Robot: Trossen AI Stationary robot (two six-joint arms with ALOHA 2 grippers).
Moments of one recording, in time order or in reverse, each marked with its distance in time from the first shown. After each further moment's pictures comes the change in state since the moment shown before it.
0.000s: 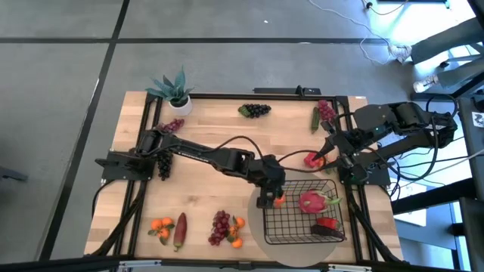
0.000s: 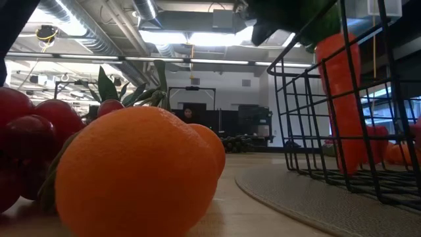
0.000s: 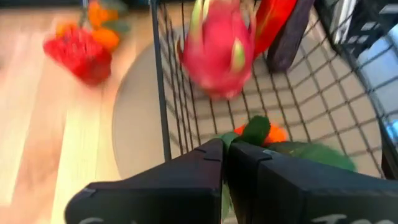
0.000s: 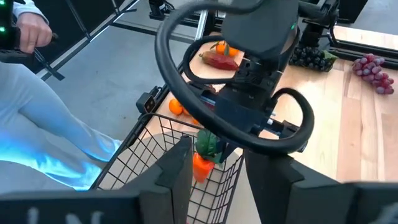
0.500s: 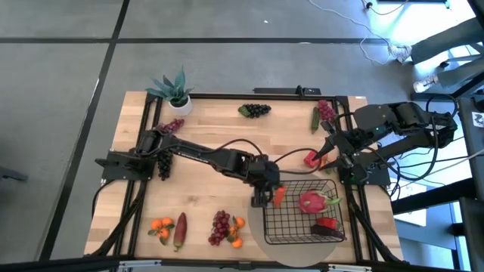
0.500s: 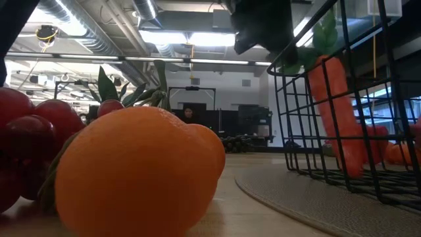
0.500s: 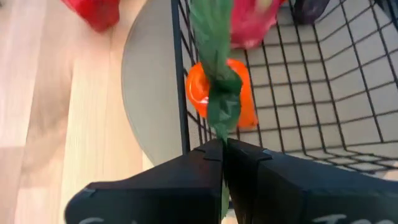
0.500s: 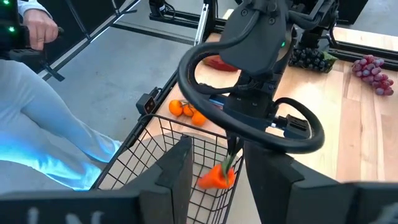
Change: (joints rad) left arm -0.009 0.000 0.000 -0.155 -0.047 -0.032; right arm 0.000 0.000 0.000 0.004 0.000 0.001
